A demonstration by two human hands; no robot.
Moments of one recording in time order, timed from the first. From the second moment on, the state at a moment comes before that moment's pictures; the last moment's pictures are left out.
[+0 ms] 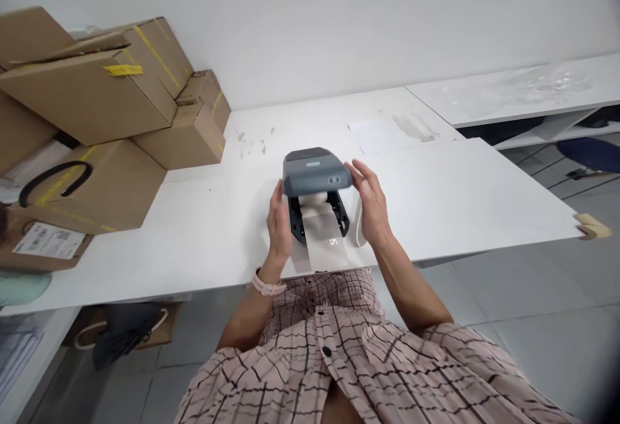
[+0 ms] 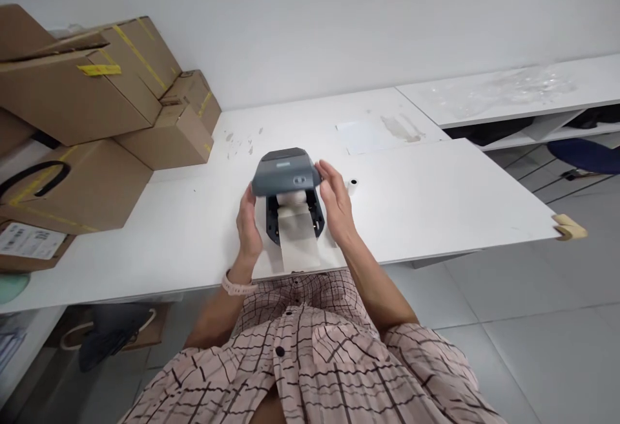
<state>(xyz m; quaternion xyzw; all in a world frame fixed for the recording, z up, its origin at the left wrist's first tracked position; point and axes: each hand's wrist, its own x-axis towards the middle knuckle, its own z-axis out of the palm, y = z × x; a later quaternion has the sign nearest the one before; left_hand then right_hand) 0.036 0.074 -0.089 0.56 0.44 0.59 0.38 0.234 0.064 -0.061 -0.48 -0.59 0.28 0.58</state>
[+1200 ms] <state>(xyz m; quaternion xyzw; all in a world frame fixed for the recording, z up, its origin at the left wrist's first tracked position) 0.041 0.127 -0.113 0.54 0.66 0.40 0.34 0.203 0.194 -0.060 -0.46 -0.87 0.17 0.01</state>
